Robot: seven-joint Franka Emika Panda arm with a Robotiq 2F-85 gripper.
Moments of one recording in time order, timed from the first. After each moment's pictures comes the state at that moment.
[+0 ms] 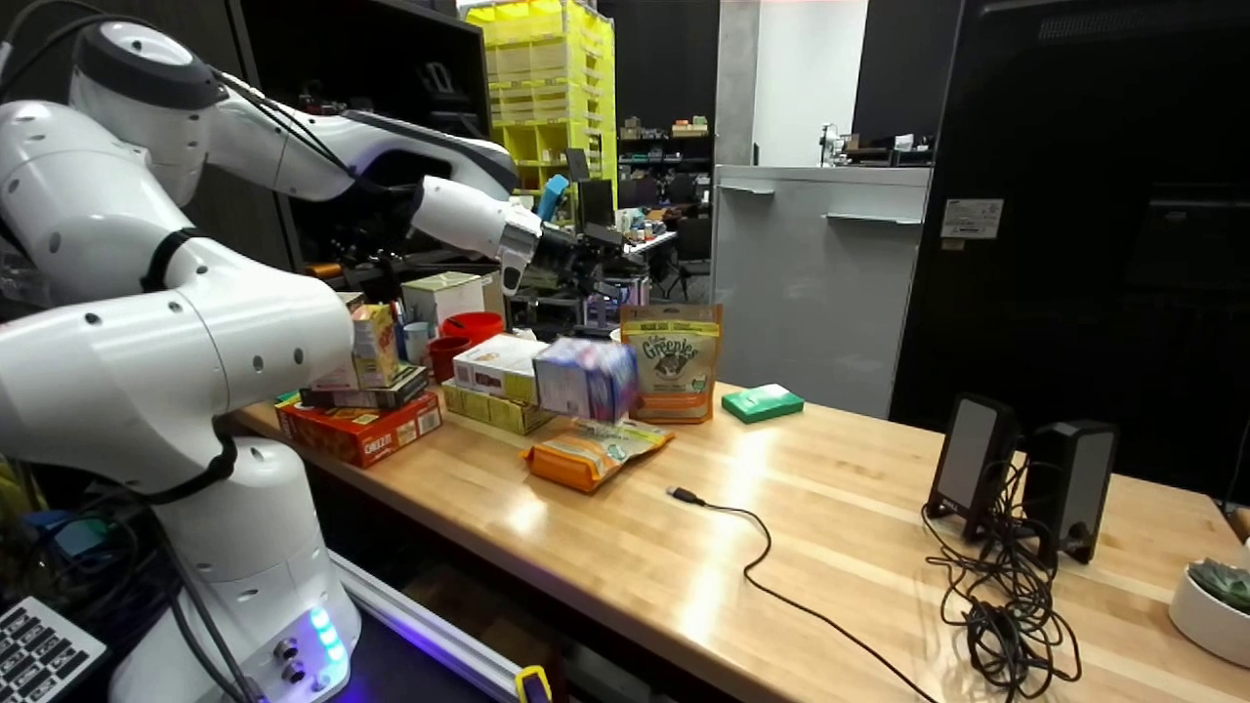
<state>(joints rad) -1.65 -0.92 1.68 -2.16 2.60 3.45 0.87</state>
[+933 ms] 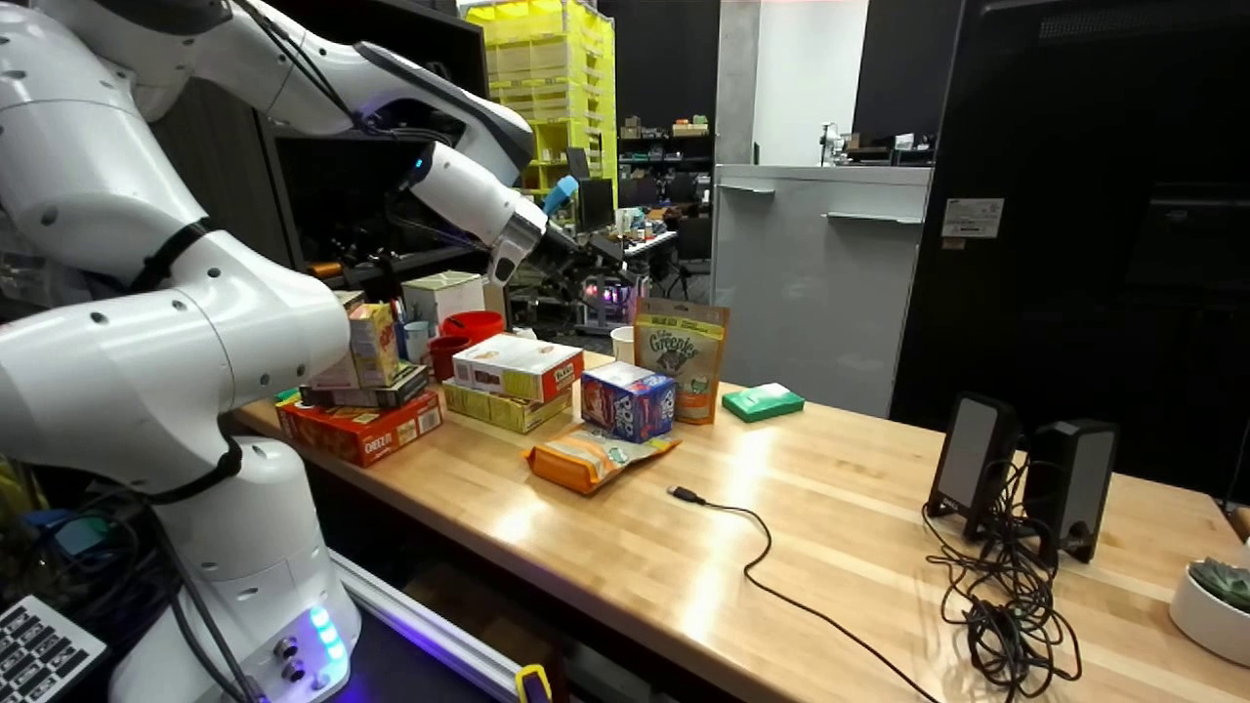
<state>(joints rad) -1.55 -0.55 1.60 -2.23 2.59 3.45 0.64</state>
